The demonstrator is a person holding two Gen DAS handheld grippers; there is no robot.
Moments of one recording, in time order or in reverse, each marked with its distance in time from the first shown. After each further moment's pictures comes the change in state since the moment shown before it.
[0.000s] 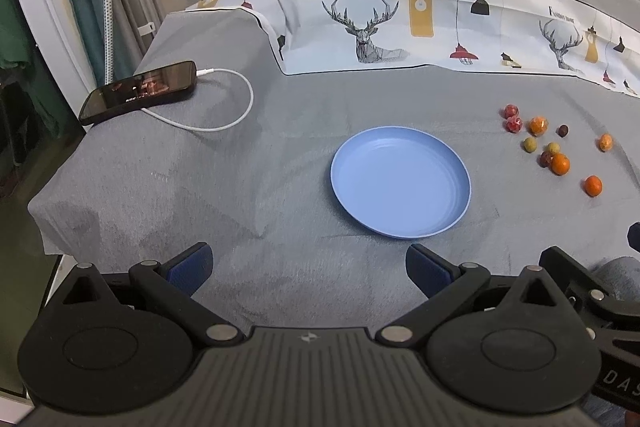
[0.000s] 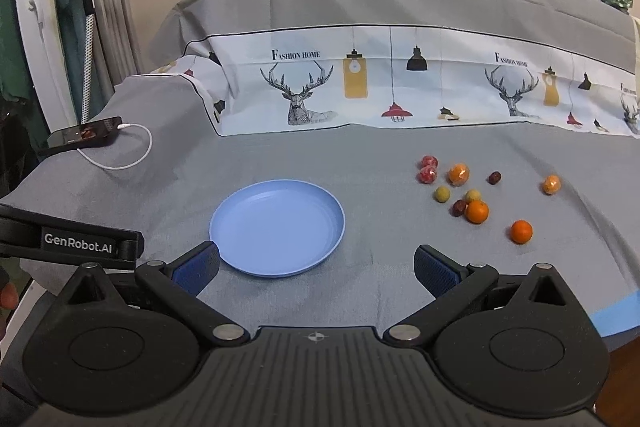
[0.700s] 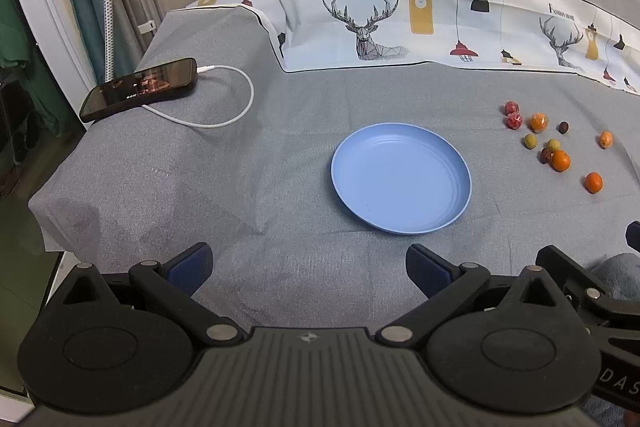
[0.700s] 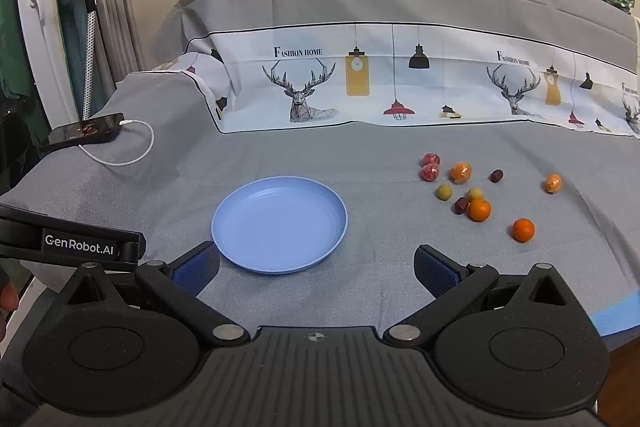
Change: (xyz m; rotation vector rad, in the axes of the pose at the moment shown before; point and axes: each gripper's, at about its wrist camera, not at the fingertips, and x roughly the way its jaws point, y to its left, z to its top) left arm -0.001 -0.002 -0.003 0.000 0.005 0.003; right arm 0.002 0.003 -0.002 0.000 0.005 0.000
